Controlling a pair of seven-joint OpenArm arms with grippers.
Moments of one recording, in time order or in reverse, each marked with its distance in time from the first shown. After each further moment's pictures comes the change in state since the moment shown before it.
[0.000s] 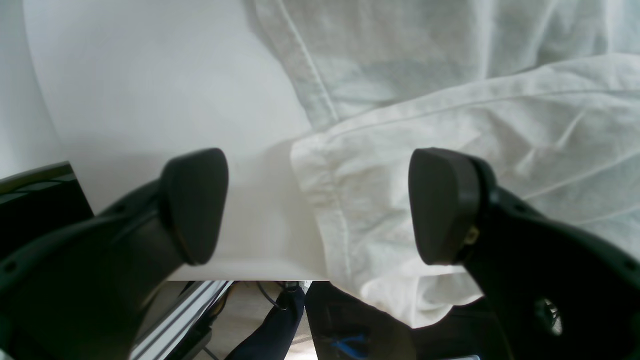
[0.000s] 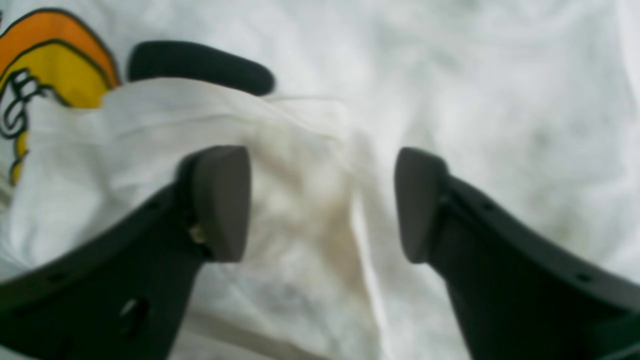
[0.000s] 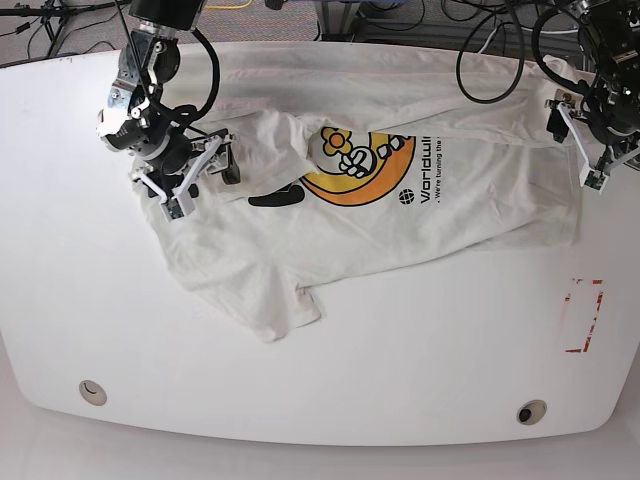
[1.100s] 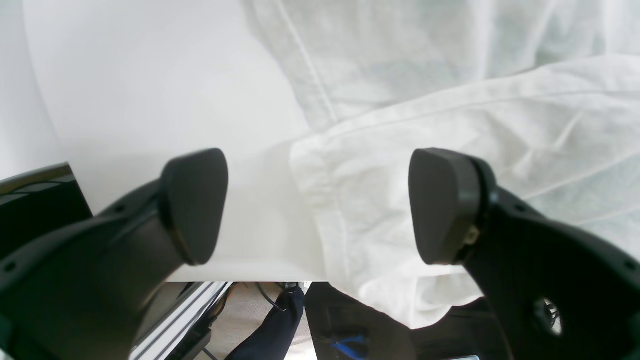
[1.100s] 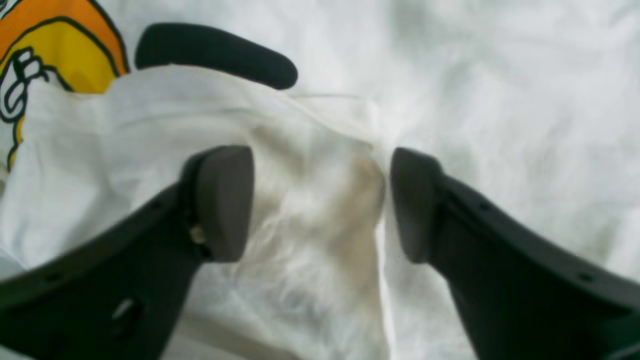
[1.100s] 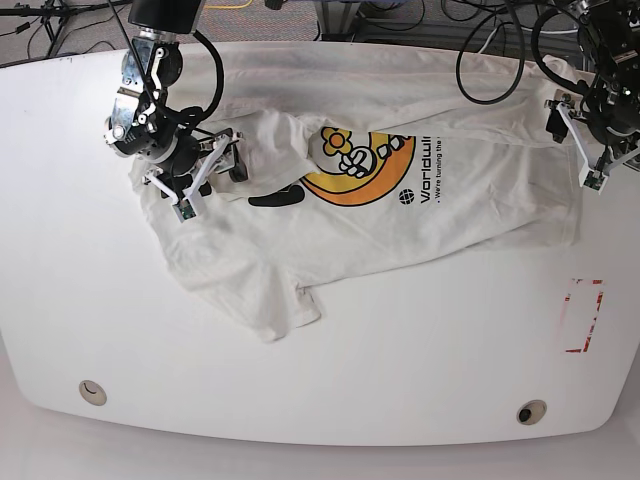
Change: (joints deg) left arm 0.0 0.0 0.1 0.0 0.0 0.0 0.0; right arm 0.7 2.0 -1.9 -3.1 0.2 0.0 0.6
